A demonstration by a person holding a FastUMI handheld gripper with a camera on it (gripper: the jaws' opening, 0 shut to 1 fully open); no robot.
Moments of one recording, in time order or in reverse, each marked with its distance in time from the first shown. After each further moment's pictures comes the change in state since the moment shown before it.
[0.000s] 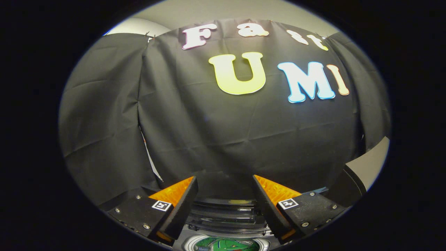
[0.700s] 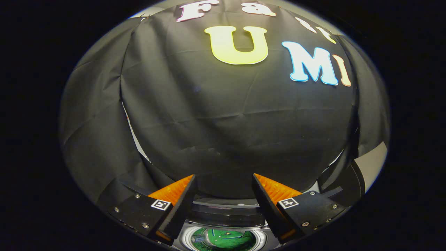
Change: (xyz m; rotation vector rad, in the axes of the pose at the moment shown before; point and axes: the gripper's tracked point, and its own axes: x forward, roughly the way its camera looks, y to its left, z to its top) arm 0.033 -0.004 -0.032 -0.029 0.242 -0.088
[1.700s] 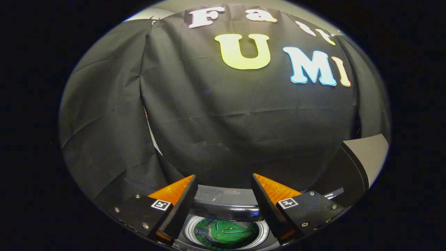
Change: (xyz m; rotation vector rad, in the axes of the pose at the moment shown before) arm -0.076 0.009 -0.050 -0.033 -0.045 0.082
